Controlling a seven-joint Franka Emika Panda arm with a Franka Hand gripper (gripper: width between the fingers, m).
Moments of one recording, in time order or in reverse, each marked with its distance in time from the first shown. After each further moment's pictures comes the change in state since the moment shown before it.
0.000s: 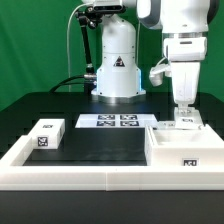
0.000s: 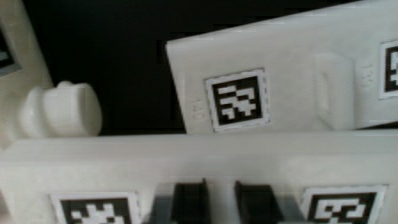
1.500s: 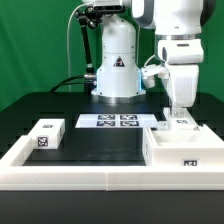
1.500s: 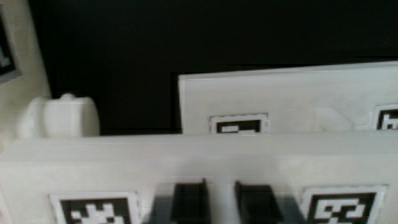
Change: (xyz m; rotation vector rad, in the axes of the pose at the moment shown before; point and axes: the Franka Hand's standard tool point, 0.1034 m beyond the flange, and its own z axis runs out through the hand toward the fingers) arm -0.015 0.002 0.002 0.028 -0.012 -0.139
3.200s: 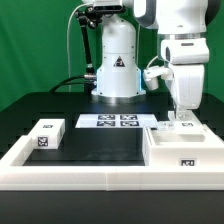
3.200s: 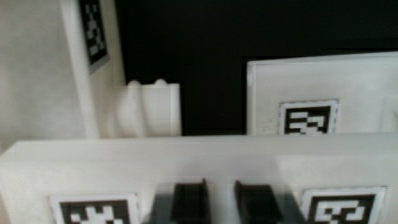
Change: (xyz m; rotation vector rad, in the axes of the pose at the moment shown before) arm 0.004 0.029 -0.003 -0.016 0.012 0.007
